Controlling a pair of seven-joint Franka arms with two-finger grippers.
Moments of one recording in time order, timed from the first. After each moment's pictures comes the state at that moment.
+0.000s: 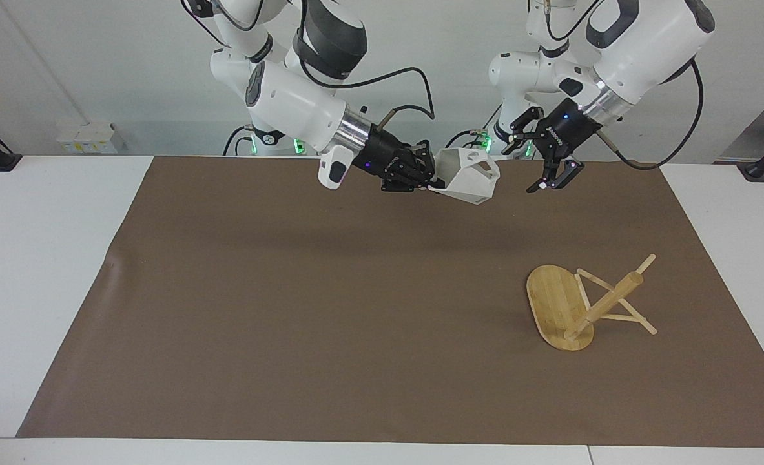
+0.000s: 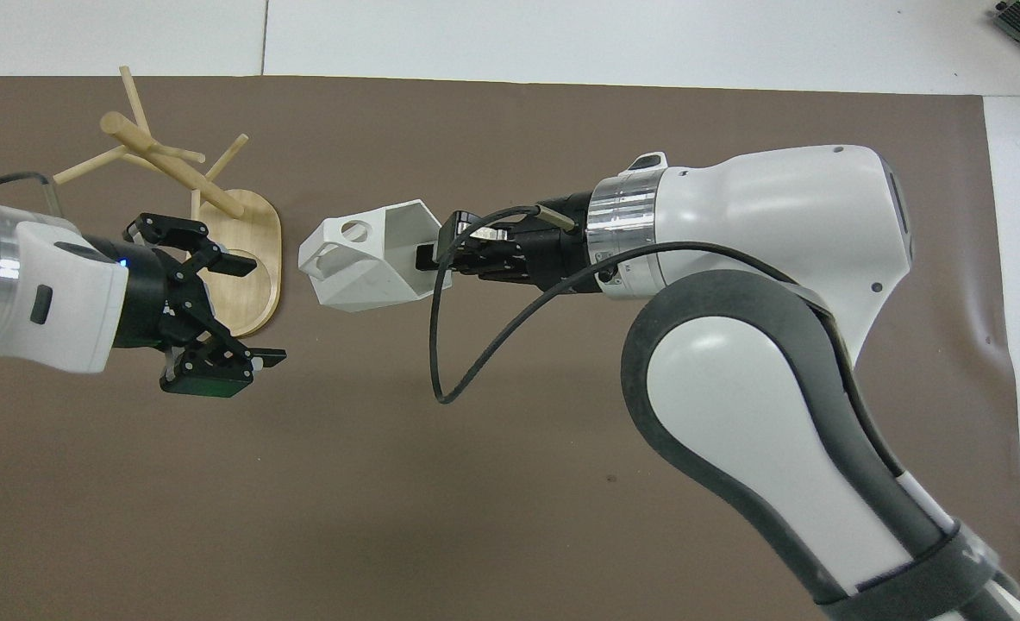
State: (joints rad) left arm -0.16 -0.14 -0.07 -1.84 -0.49 1.82 1.04; right arm -0.04 0.21 0.57 -1.65 0.88 2.22 0.17
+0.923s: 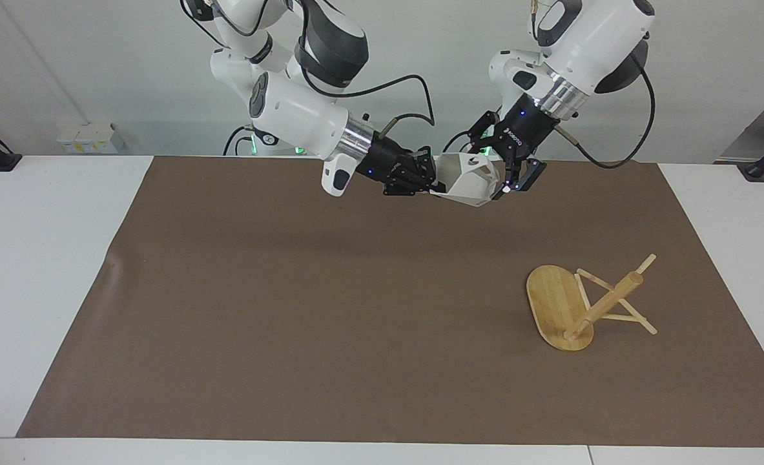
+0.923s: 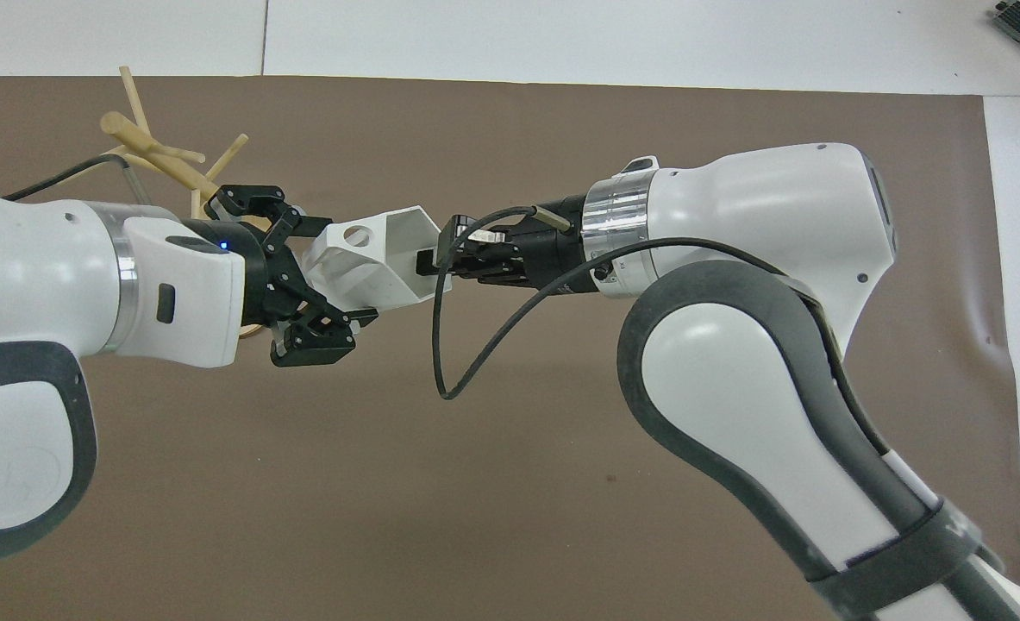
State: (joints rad) left arm -0.30 -0.12 -0.08 -1.85 -0.49 2.09 0.93; right arm -0.04 0.23 0.57 -1.65 0.88 2.21 0.17
